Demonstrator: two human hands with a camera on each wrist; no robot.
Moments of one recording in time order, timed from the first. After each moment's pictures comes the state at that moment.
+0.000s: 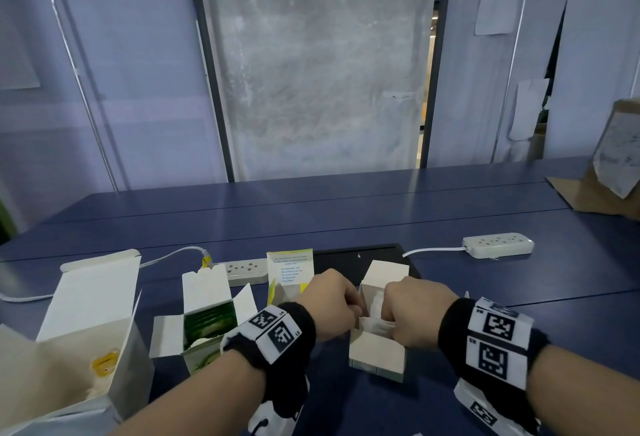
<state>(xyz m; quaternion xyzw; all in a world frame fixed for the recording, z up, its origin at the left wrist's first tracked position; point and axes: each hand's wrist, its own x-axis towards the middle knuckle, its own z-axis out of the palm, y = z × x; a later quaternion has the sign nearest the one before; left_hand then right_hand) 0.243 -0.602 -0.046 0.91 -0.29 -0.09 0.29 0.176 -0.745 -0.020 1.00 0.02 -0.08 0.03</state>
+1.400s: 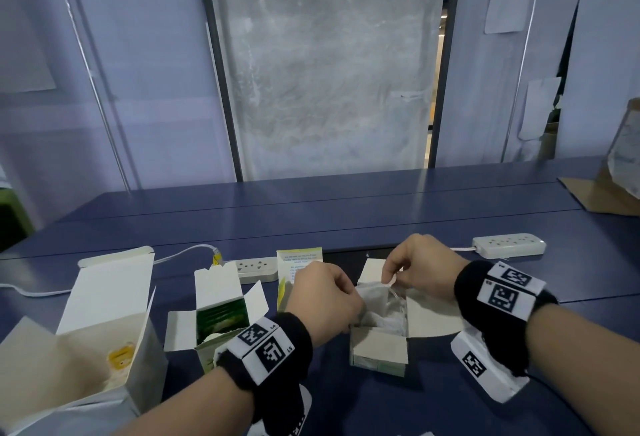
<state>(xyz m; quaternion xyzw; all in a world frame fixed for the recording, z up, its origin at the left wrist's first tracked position) 0.222 -0.585 -0.036 0.87 -0.18 -0.02 0.46 0.205 -0.769 -0.003 0.97 0.02 0.03 -0.24</state>
